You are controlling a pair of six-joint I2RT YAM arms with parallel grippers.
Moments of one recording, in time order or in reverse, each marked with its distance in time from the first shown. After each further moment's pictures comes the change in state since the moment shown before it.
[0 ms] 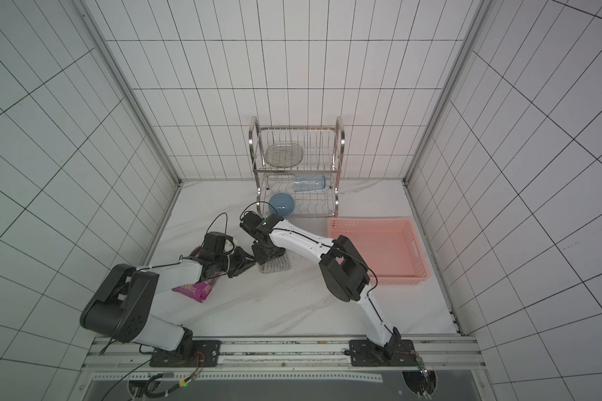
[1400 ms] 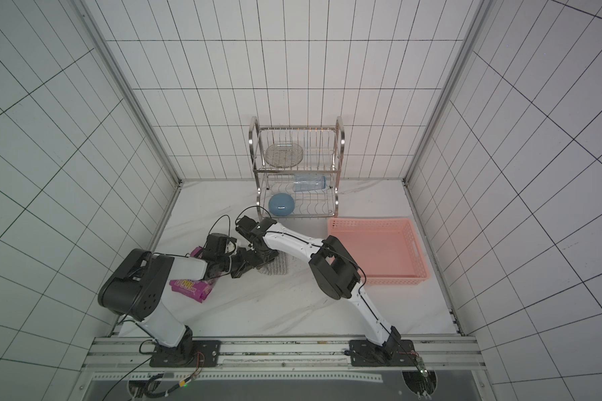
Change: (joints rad) left arm 0.022 0.137 -0.003 0.146 0.091 0.002; right arm 0.011 0.098 0.045 0.045 -0.135 -0.089
